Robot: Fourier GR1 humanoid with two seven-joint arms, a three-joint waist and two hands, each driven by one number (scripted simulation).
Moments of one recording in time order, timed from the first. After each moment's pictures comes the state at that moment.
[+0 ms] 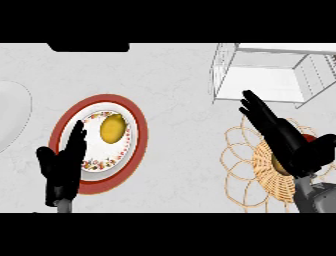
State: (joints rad) left arm 0.03 0.24 -0.27 -1.54 0.20 0.46 0.19; right arm -0.17 -0.37 0.27 -1.64 -0.32 0.03 0.14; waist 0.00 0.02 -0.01
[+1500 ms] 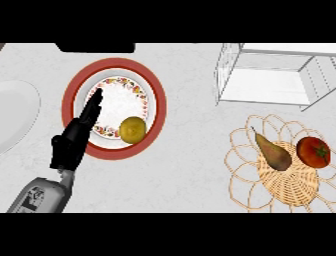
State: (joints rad) left arm -0.20 0.31 -0.30 -1.46 0.12 0.23 0.02; right arm -0.30 -0.78 -0.20 -0.84 -0.28 0.55 -0.65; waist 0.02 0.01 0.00
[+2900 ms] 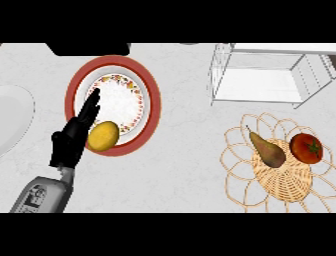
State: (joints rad) left arm -0.20 0.24 -0.21 -1.42 0.04 0.16 0.02; right arm 0.00 -0.96 -0.14 -1.44 0.14 0.47 -0.57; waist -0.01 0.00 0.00
